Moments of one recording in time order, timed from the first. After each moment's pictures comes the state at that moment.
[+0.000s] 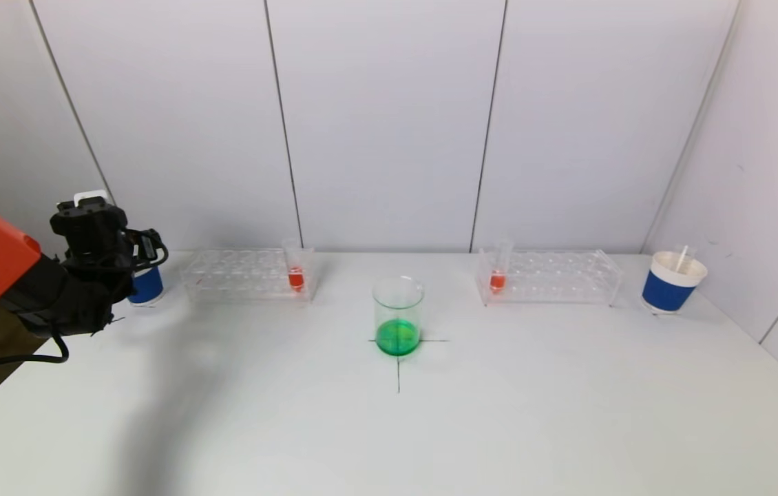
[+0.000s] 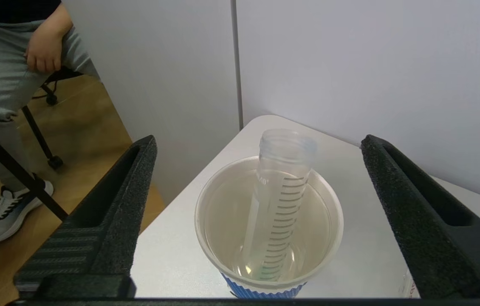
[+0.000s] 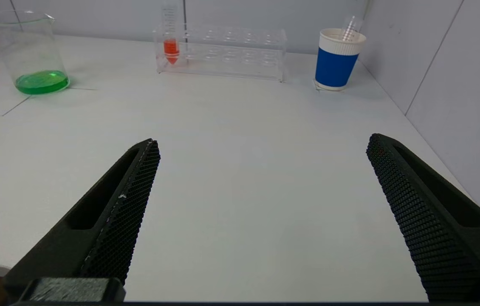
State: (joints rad) left arm 0.18 2.26 -1.17 -1.00 0.38 -0.03; right arm -0.01 0.00 0.00 -0.01 0.03 -0.05
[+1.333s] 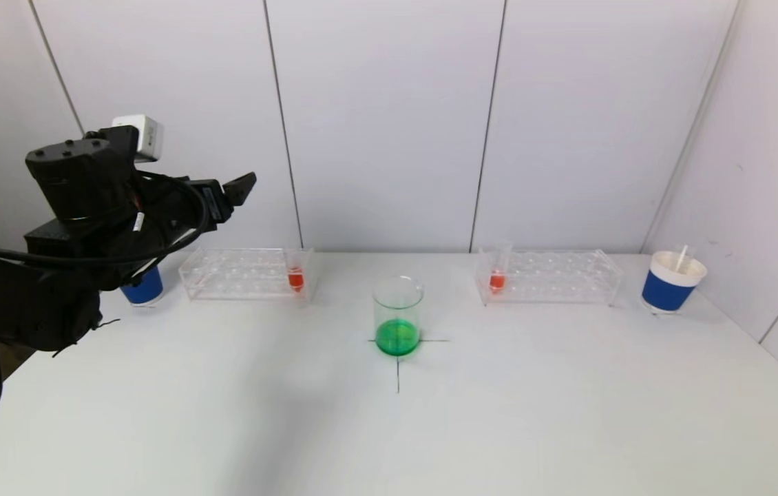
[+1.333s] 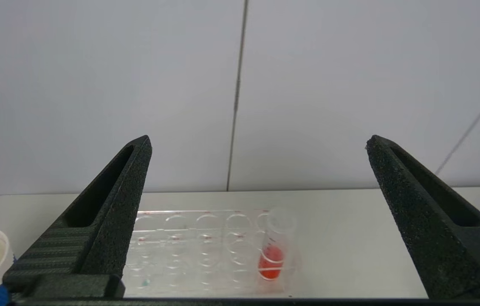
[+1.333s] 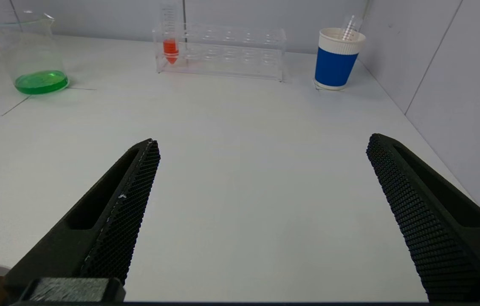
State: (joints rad) left arm -0.15 1.78 -0.89 -0.98 -0.01 -0.12; right arm -0.01 0.00 0.00 -0.01 0.03 -0.05
